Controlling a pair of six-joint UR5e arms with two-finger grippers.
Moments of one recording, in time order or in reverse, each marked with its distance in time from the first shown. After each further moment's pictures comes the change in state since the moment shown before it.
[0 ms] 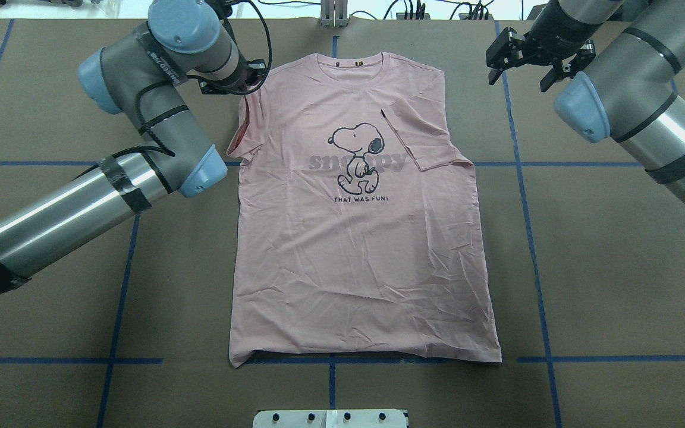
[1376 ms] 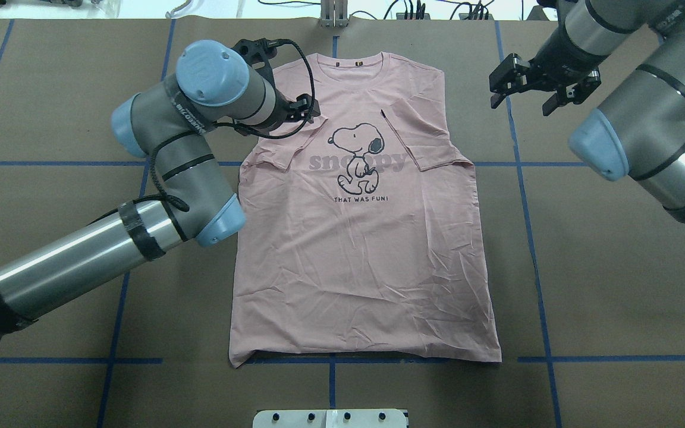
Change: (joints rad) left arm 0.070 0.171 -0.280 -0.064 -0.037 0.089; right arm -0.058 -0.139 0.196 0.022 -0.027 0.097
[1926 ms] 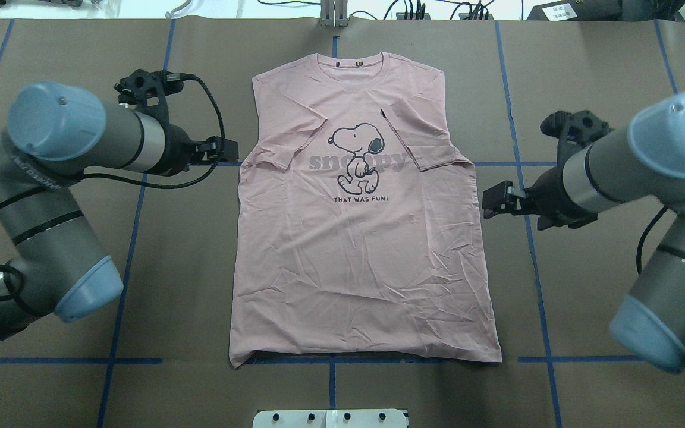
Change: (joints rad) left arm 0.000 0.383 -0.487 0.088 -0.016 0.073; right arm -0.362 -0.342 0.337 0.215 -0.296 0.421
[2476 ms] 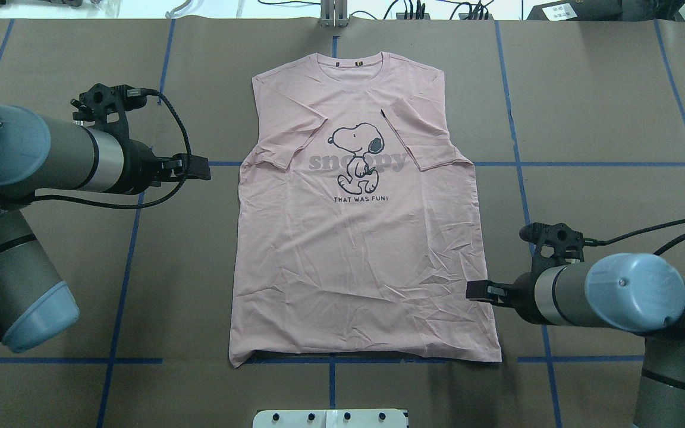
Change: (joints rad) left arm 0.007 0.084 -0.091 0.006 0.000 0.000; right arm -0.335 -0.154 -0.007 0.162 -0.279 0.219
